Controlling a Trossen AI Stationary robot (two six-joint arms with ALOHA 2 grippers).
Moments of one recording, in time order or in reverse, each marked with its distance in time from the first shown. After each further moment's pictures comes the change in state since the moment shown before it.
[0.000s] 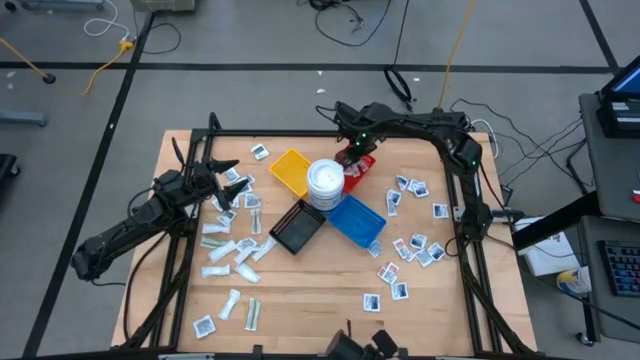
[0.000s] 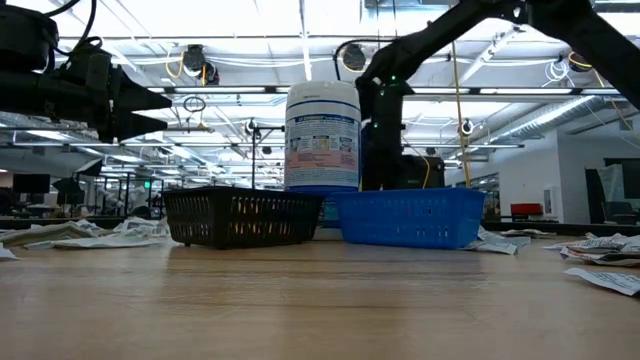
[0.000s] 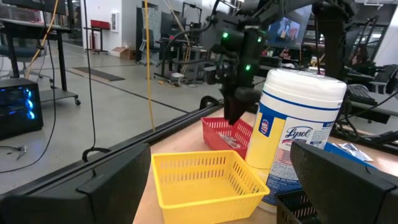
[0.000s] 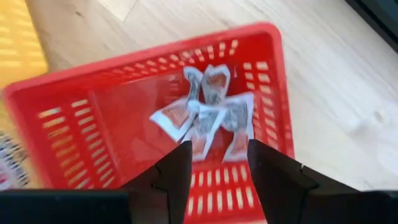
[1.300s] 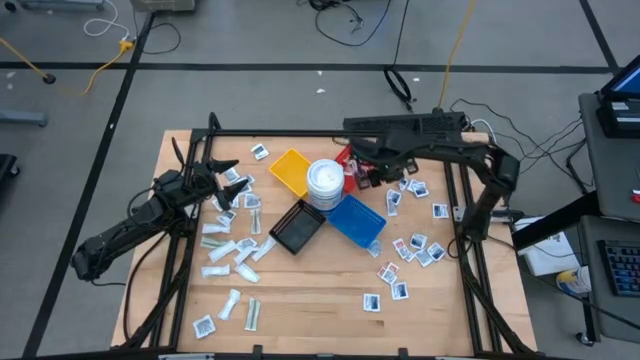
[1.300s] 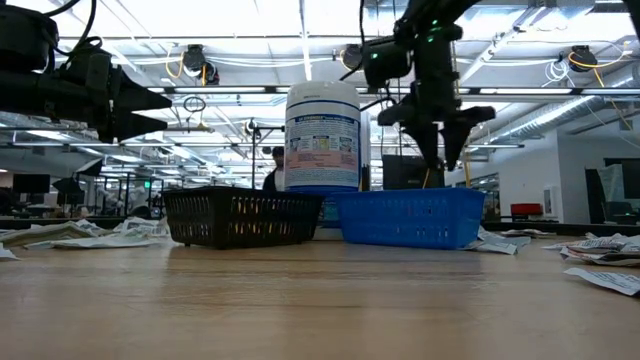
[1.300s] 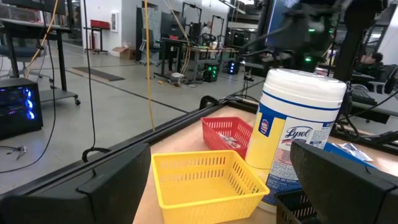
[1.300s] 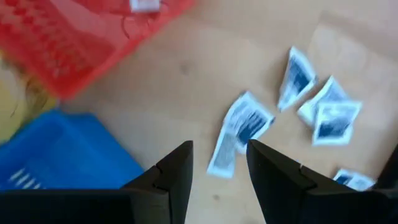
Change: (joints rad) left arm 0.000 0.000 0.000 0.000 0.000 0.000; right arm 0.232 -0.357 -0.332 -0.190 0.151 0.613
